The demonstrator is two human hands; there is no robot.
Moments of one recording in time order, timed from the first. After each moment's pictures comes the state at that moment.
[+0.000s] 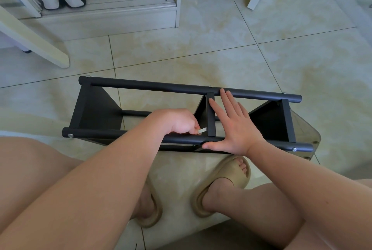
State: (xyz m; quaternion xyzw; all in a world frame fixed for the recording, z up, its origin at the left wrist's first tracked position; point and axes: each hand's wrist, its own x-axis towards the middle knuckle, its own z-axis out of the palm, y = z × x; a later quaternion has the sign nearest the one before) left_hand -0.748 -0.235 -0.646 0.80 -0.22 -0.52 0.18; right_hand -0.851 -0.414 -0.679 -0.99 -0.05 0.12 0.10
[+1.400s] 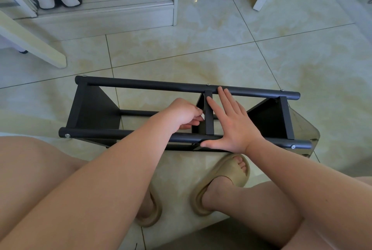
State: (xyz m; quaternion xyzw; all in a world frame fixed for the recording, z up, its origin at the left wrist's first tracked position) left_hand -0.751 -0.256 -0.660 0.74 0.11 -0.46 0.47; right_hand -0.850 -0.416 -0.679 -0.99 -0.05 0.11 0.11
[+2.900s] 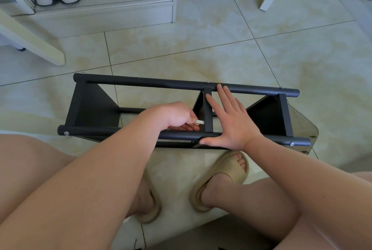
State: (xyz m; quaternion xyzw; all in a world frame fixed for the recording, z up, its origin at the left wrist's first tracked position) left_hand -0.746 -0.234 -0.667 0.75 -0.07 -0.55 0.37; right_hand -0.851 -0.414 -0.678 -0.99 -0.05 0.12 0.10
